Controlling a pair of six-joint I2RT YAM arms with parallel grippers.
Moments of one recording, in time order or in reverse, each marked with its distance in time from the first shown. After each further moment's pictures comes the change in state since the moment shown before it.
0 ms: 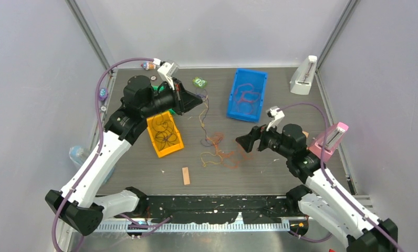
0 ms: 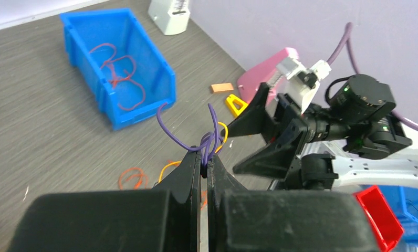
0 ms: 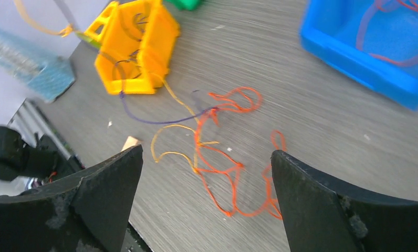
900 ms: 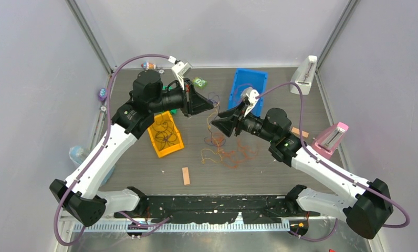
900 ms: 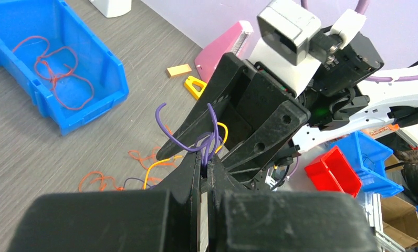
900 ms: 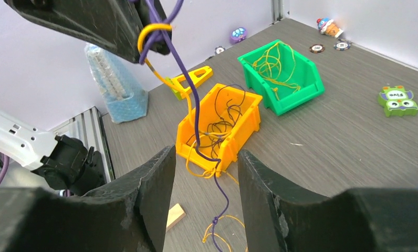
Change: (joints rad) left arm -0.065 0.099 0.109 -0.040 0.171 0.000; right arm 0.262 0.342 0.268 0.430 -0.069 -0.118
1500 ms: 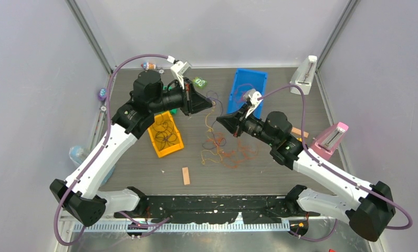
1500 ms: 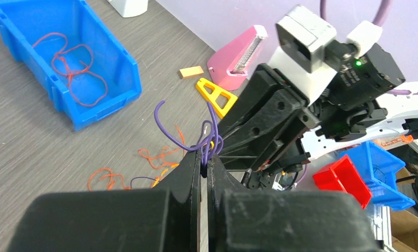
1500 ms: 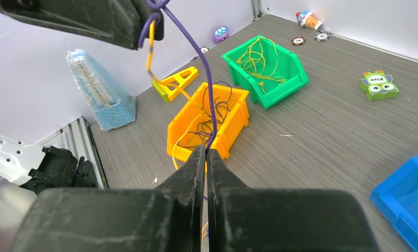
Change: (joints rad) left arm 0.000 0.000 0.002 -0.006 -0.054 0.000; right arm 0.034 -0.002 -0.013 -0.016 0.101 0.019
